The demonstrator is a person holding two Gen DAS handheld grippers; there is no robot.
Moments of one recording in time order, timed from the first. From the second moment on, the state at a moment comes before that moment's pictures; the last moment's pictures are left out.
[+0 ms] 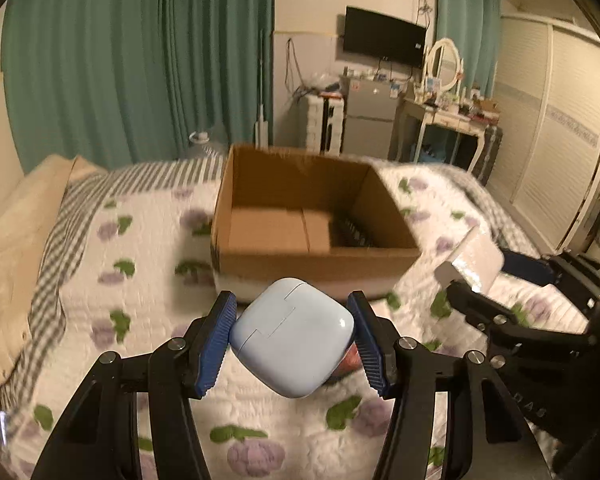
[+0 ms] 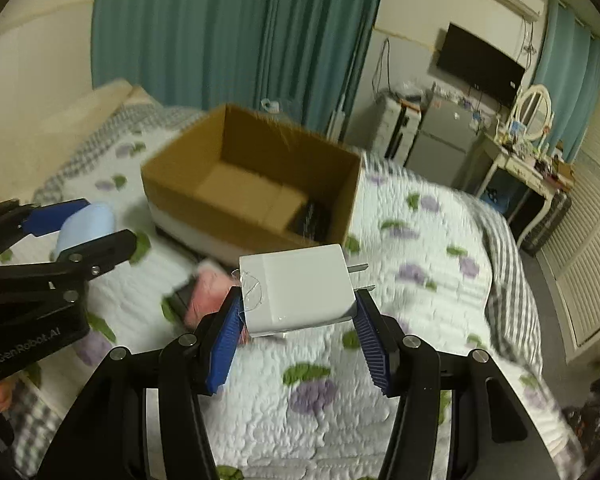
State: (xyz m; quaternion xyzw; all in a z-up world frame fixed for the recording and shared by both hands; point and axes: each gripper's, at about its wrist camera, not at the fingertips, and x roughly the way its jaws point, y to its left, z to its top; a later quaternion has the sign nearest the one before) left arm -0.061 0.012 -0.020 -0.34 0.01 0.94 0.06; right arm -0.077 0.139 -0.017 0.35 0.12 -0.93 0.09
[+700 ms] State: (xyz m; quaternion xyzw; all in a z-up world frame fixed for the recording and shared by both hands) left arm -0.220 0.020 -0.018 -0.36 0.05 0.93 0.07; right arm -0.198 0.142 0.018 0.30 0.07 -0.94 0.11
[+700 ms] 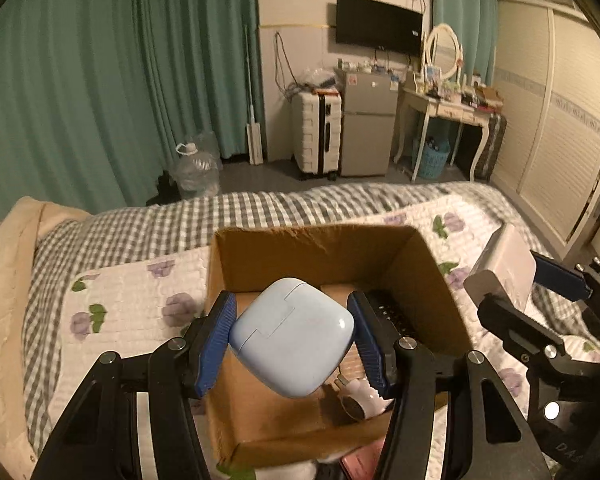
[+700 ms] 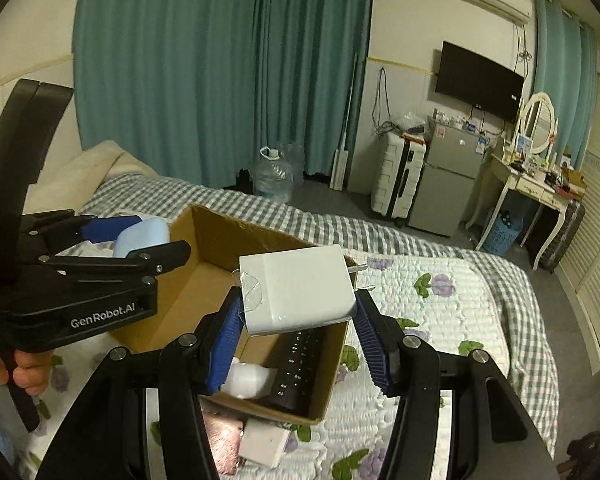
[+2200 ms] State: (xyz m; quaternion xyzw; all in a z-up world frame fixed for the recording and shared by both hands) left arm -0.210 -0.018 -0.011 -0.33 0.04 0.94 0.01; right arm -0.275 0.126 -0.048 0.37 0.04 -0.92 0.12
